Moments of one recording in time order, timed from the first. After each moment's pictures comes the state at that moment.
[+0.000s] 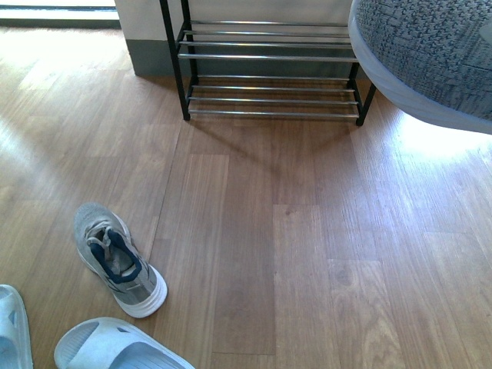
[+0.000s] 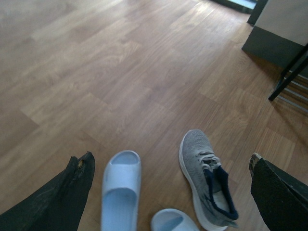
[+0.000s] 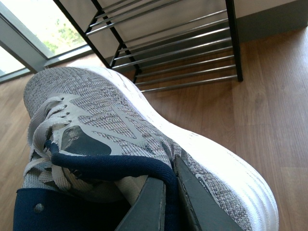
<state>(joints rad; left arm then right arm) -0.13 0.67 0.20 -0.08 -0.56 -0.46 -0.32 0.84 0.32 0.21 -0.62 0.21</state>
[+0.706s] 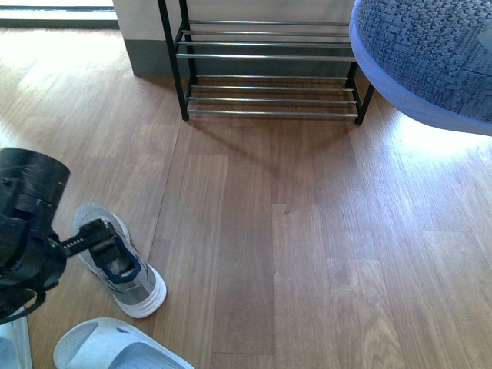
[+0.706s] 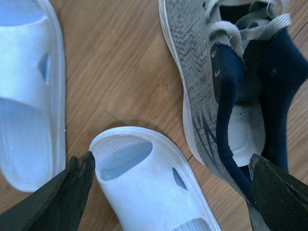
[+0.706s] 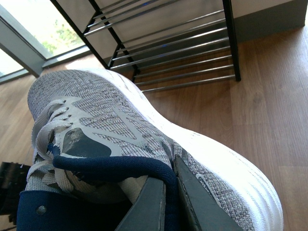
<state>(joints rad) -0.11 2.49 0.92 0.32 -0.21 -0.67 -0.32 0.84 0.32 0.21 -0.62 0.21</state>
